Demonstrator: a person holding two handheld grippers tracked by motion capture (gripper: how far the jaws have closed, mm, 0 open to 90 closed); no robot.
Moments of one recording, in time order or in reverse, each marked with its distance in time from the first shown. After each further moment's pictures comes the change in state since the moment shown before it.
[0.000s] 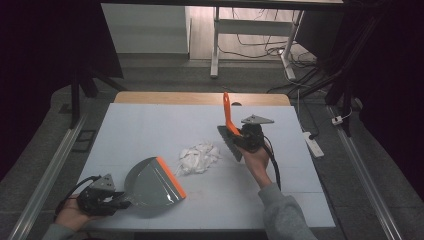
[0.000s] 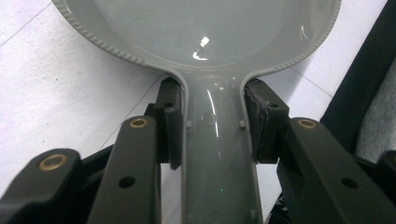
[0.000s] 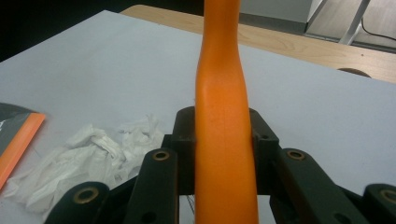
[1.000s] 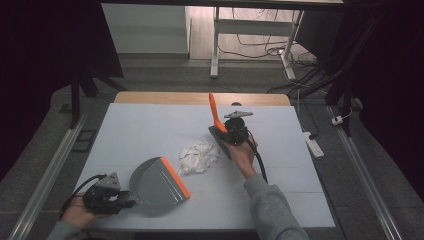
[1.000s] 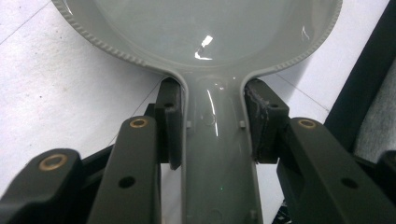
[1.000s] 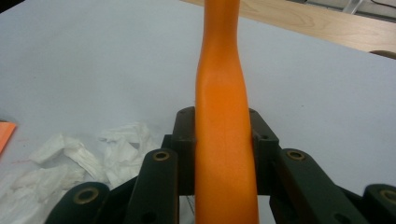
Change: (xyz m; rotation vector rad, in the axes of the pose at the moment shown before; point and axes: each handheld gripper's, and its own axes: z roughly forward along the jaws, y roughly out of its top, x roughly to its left) left arm -0.001 0.010 0.009 0.006 -0.020 0.000; right arm 0.013 0.011 0.054 0.139 -0.042 -0.002
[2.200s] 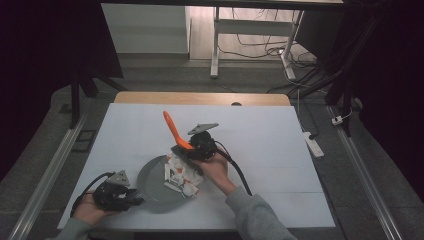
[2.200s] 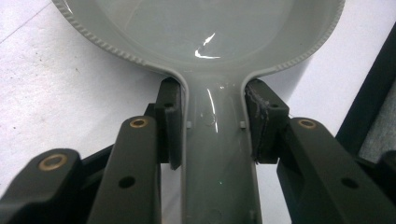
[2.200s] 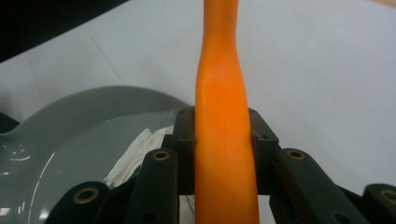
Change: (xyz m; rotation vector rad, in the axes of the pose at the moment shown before) left arm -0.002 0.014 0.015 -0.003 -0.008 -0.027; right arm 0.104 0.003 0.003 0.037 0.288 -0.143
